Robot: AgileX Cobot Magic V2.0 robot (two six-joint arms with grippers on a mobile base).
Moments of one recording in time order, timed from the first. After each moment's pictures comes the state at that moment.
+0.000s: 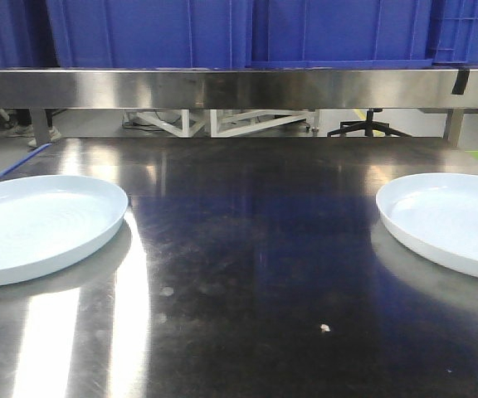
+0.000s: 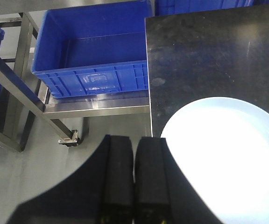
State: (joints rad) left arm -0.11 0.93 -0.96 0.15 0.77 -0.02; right arm -0.03 0.90 -0.65 -0.10 0.38 0.28
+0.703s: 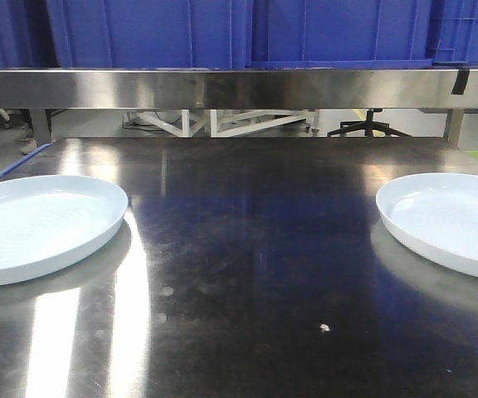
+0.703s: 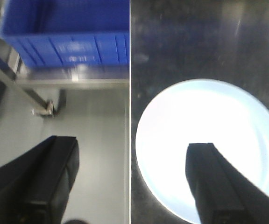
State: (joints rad) left arm -0.11 1.09 -0.96 0.07 0.76 -0.04; right arm -0.03 1.05 -0.65 -0.10 0.36 0.28
